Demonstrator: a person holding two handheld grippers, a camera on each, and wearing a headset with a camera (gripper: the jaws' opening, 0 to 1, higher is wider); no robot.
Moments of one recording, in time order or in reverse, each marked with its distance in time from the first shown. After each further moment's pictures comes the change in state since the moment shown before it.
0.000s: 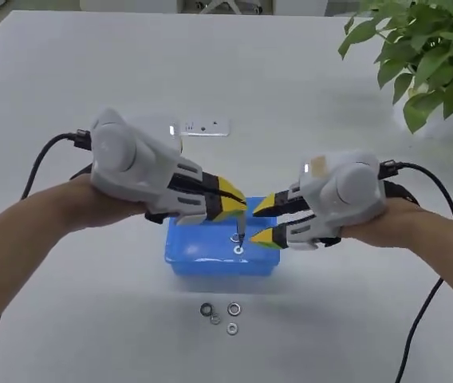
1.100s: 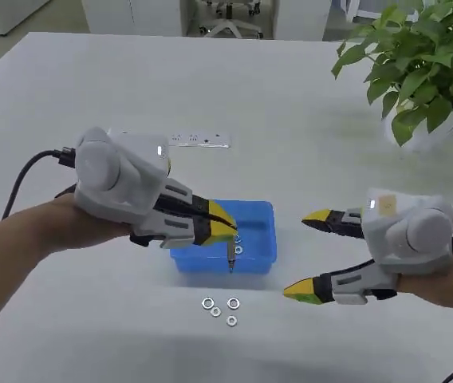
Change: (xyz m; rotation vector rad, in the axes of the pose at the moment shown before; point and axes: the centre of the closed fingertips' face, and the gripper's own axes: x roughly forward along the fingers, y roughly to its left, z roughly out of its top) left arm -0.026 -0.058 0.005 -0.011 0.013 -0.022; right arm -0.056 0.054 -0.019 0.155 -0.059 -0.133
